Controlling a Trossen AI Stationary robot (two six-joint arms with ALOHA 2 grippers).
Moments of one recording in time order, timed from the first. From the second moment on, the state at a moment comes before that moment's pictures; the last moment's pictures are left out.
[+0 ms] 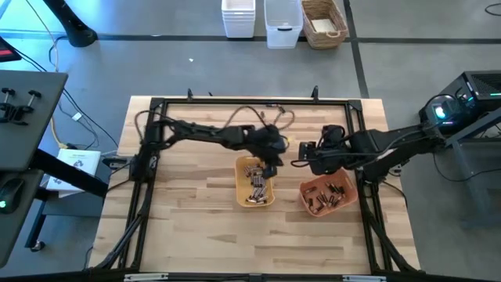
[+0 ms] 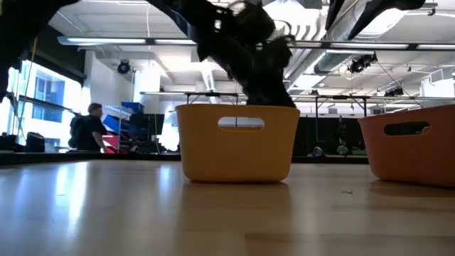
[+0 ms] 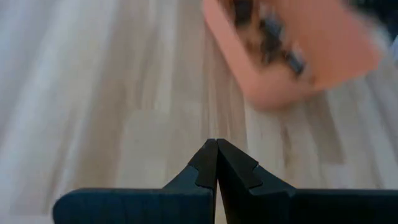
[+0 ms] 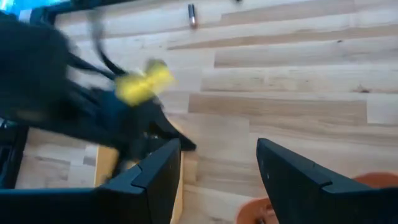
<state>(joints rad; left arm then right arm) 0.14 2.09 1.56 -0.26 0.26 -0.06 0.27 1.33 1.43 -1.36 0.56 1.73</state>
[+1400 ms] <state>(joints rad) 0.12 1.86 1.27 -0.92 0.02 0.03 0.02 1.39 1.43 -1.08 0.59 1.24</state>
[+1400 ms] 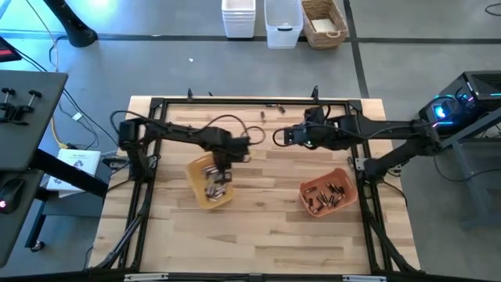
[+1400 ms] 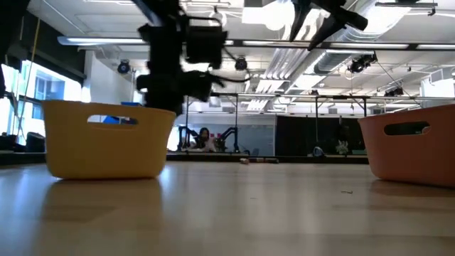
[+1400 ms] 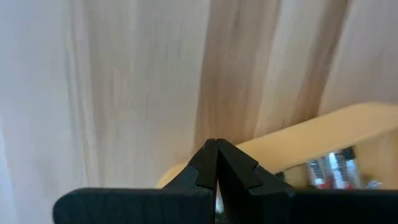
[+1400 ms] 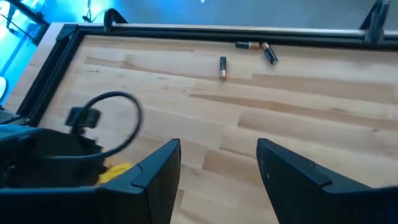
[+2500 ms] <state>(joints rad) 0.69 1.32 1.13 -0.51 0.24 -0.11 -0.61 2.24 1.91 -0.85 0.00 0.54</state>
